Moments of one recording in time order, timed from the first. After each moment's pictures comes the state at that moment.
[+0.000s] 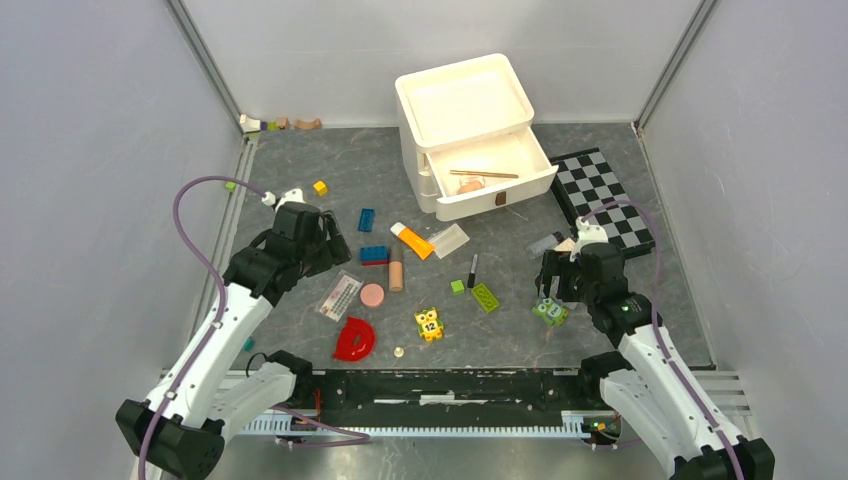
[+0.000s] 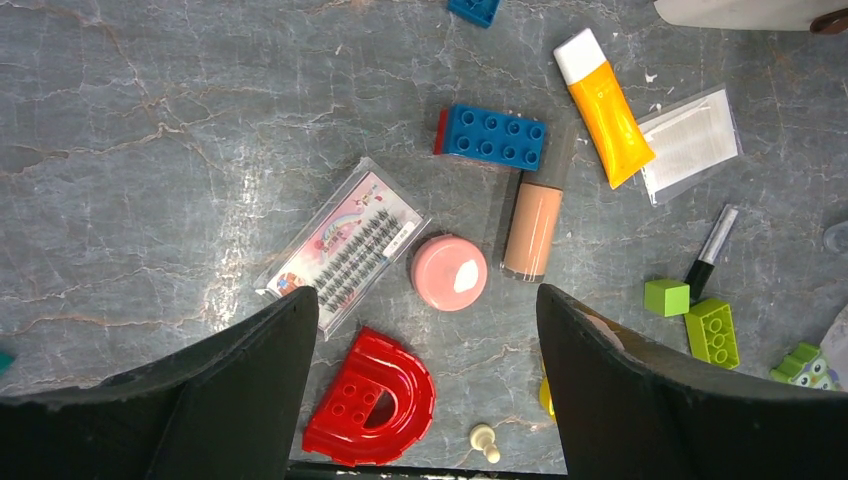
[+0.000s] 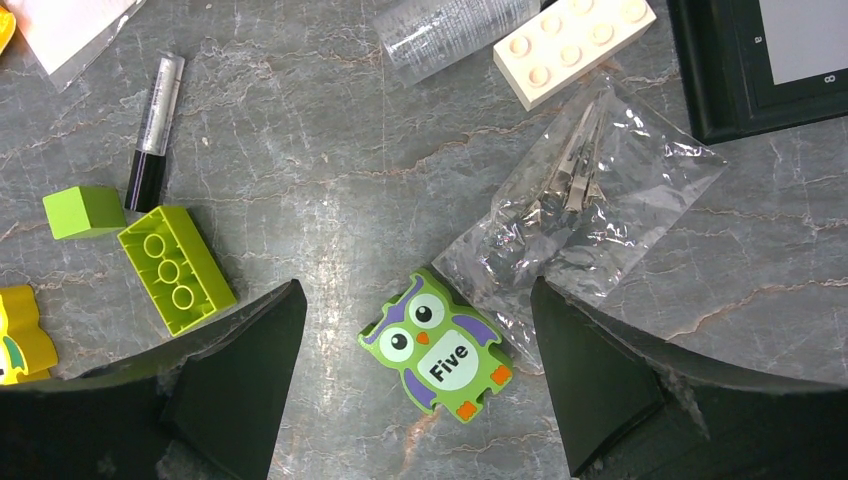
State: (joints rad) left arm -0.38 0.92 0.95 -0.86 -0.25 -0.64; right arm 0.25 0.70 0.47 -0.49 0.03 0.25
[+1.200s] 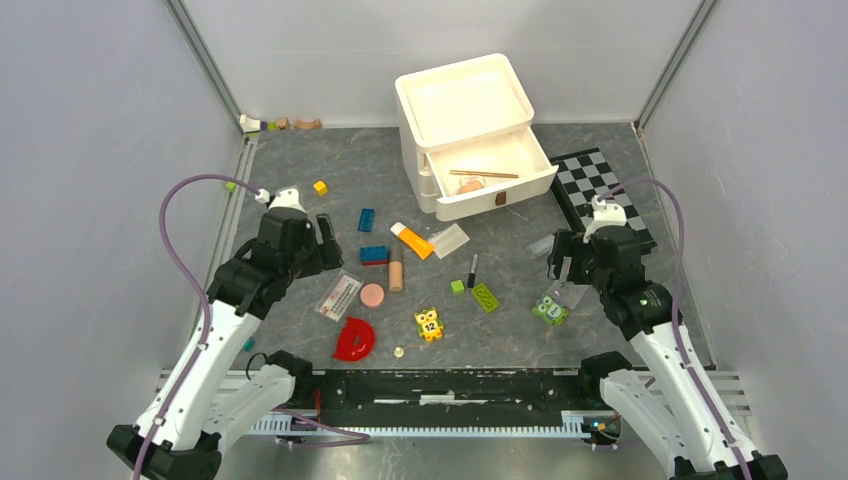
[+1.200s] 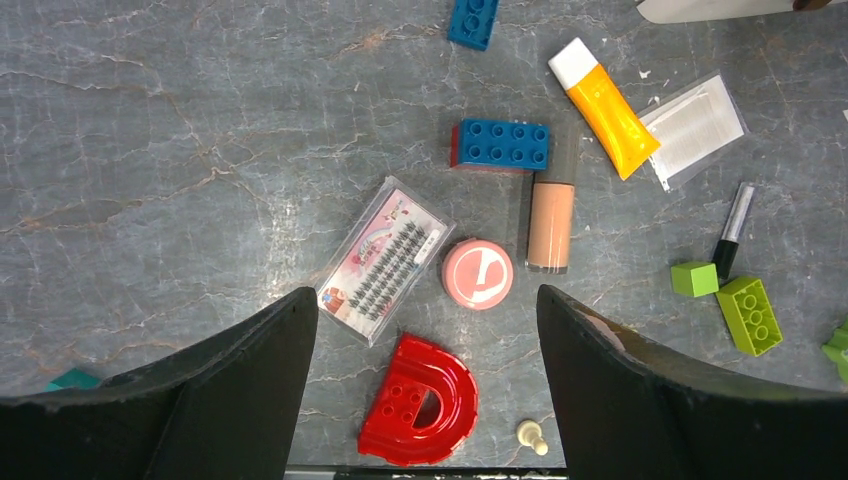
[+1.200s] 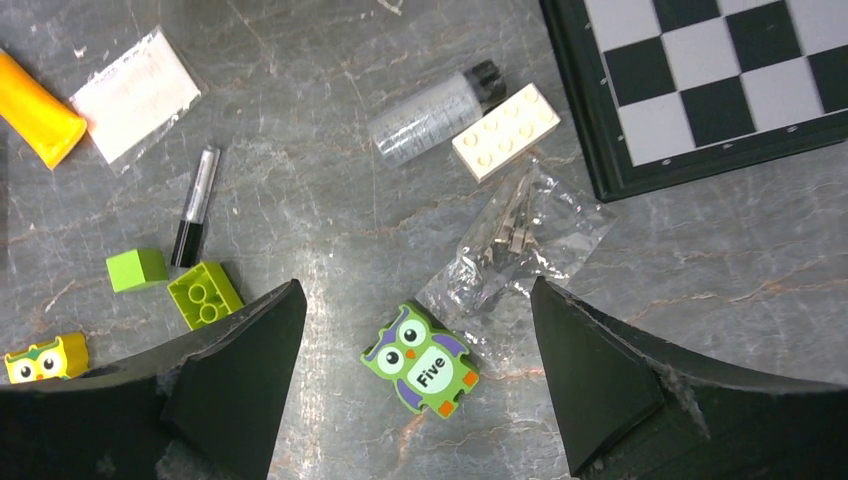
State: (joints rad) left arm -0.38 0.83 0.98 -0.89 -0.26 -0.49; right arm 0.25 0.69 0.67 -0.61 0.12 0.23
